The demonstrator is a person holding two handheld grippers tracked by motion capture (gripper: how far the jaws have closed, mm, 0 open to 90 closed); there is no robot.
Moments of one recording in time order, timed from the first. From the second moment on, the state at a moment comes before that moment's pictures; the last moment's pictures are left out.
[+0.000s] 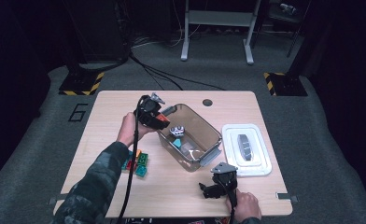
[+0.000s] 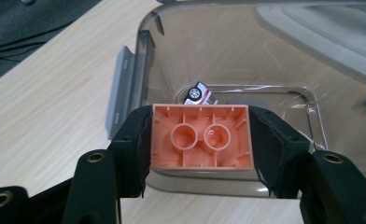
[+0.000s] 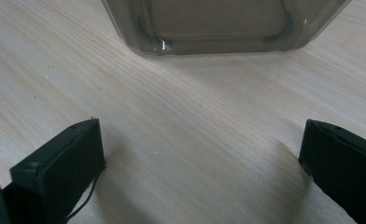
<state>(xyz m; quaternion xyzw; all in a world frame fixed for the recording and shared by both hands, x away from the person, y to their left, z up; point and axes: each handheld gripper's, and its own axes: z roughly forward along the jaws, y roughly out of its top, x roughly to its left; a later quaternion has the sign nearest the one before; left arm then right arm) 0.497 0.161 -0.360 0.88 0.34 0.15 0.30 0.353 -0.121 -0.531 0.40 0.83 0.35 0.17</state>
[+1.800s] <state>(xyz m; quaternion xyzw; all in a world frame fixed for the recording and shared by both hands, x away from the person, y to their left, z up) 0.432 0.282 -0.398 0.83 0.42 0.16 0.31 0.353 -0.121 -0.531 0.40 0.83 0.35 0.17</state>
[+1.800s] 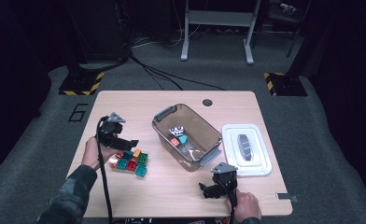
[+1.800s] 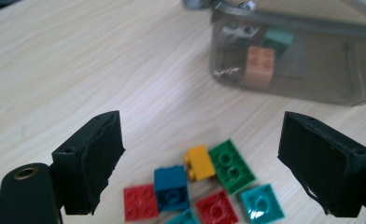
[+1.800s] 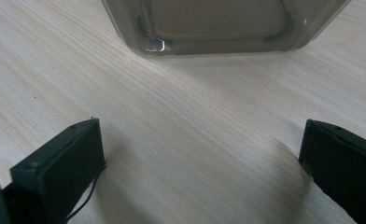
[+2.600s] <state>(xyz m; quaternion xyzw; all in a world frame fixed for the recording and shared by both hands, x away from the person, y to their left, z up) 0.408 0.336 -0.485 0.79 0.53 0.13 0.28 0.353 -0.121 -0.531 0.40 0.83 0.35 0.17</state>
